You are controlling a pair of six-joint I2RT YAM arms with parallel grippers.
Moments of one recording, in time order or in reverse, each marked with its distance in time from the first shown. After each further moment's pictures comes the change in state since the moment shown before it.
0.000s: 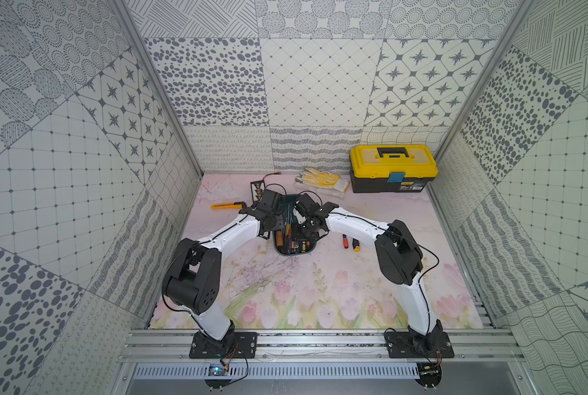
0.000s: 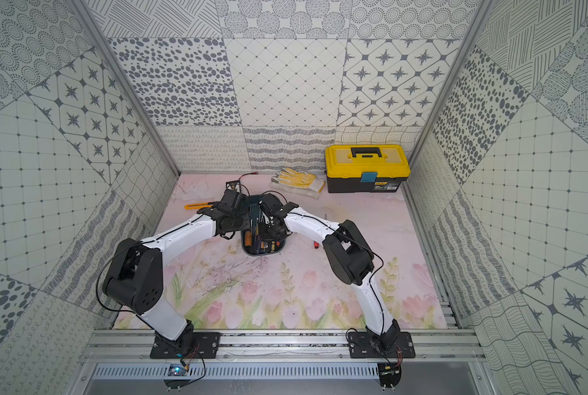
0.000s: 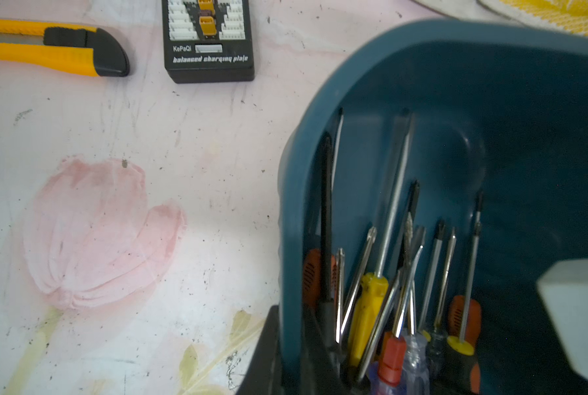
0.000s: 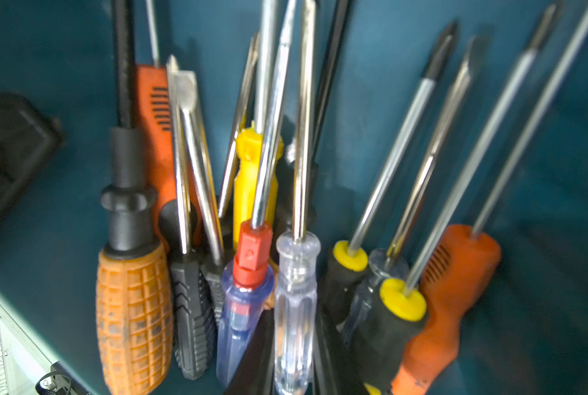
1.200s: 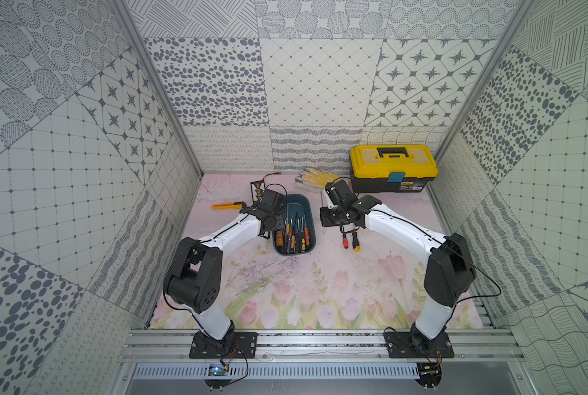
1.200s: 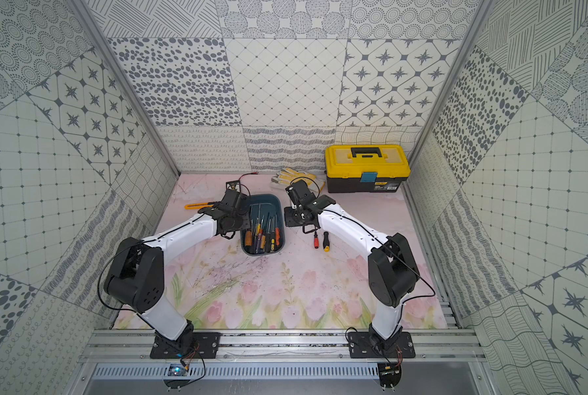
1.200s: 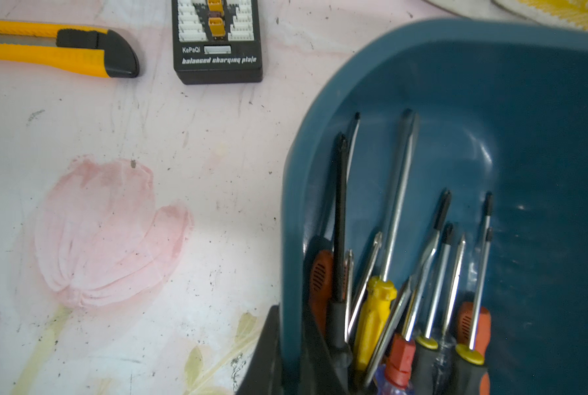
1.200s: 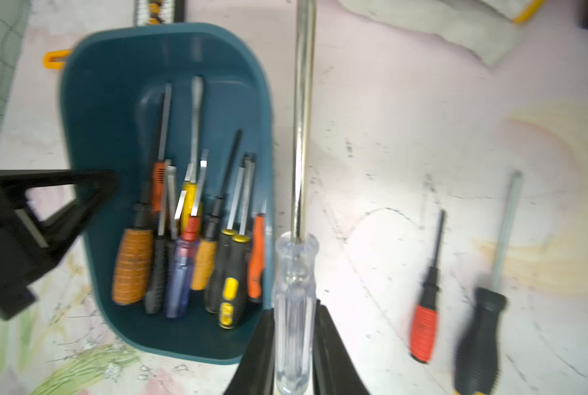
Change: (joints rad) left arm 0.000 0.011 0.011 -0.010 -0.026 -0.004; right arm -0.171 -0.418 -0.288 0.020 0.222 -0.137
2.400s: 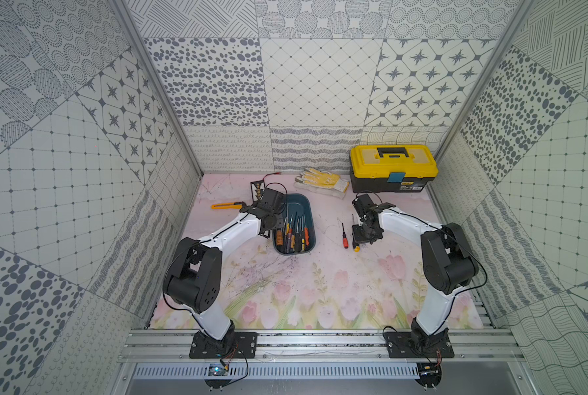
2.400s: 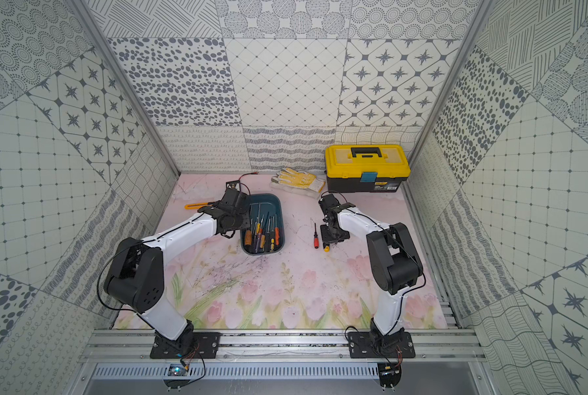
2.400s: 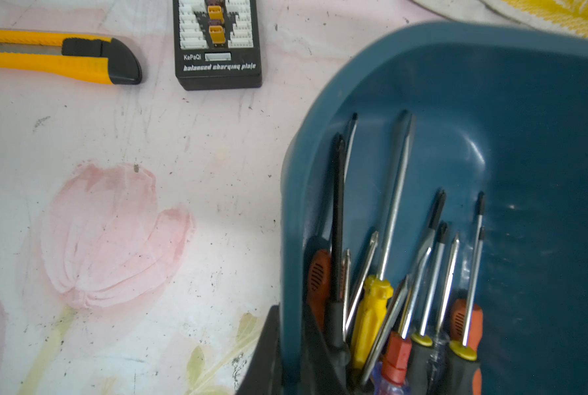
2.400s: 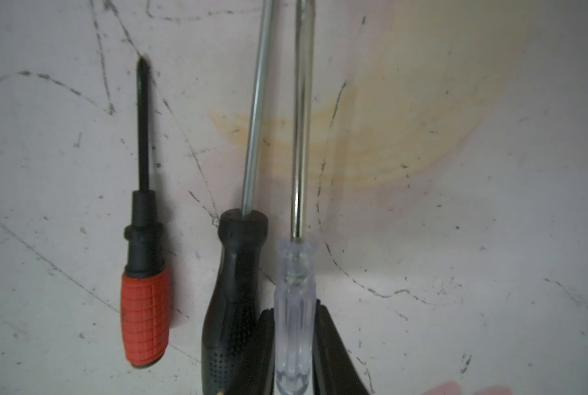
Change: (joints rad) left arm -0.001 0.000 0.015 -0.013 -0.002 0.002; right arm -0.231 0.096 -0.212 -0.079 0.080 -0.184
